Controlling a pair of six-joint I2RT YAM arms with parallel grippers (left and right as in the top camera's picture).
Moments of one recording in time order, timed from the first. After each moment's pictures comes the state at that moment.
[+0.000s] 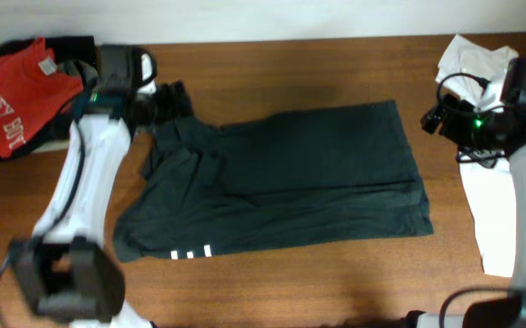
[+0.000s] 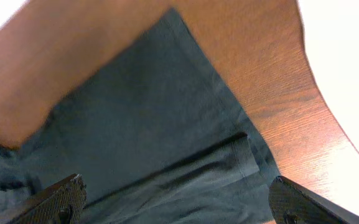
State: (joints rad) left arm -0.05 1.80 1.58 -0.78 0.14 -0.33; right arm -0.28 1.55 1.53 -1.11 -0.23 0.30
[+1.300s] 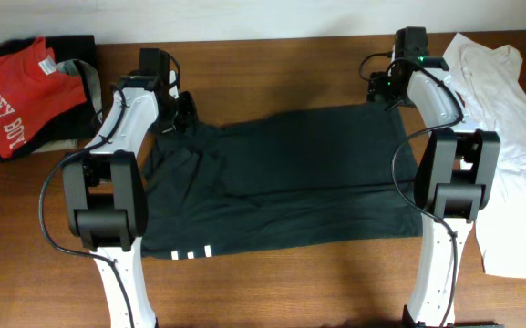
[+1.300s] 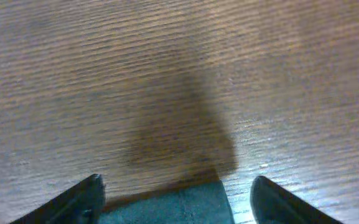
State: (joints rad) left arm -0.06 2.28 1.82 -0.78 0.18 -0.33; right arm -0.07 2.44 2.04 -0.74 0.06 0.11
